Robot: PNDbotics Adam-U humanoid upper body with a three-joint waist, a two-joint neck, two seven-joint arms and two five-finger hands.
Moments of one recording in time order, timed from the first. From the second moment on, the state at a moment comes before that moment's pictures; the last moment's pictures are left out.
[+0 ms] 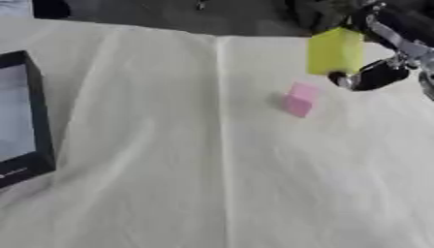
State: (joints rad) left arm -0.51 0.71 -0.14 -1.98 0.28 0.43 0.31; right arm -0.43 -1.00 0.06 -1.97 0.54 0.33 0.23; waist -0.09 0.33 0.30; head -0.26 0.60
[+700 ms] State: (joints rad) left arm -0.56 0.73 -0.25 -1.98 0.31 0.49 0.08; right arm -0.48 -0.91 0.15 -1.98 0.40 0.21 0.04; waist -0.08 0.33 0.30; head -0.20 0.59
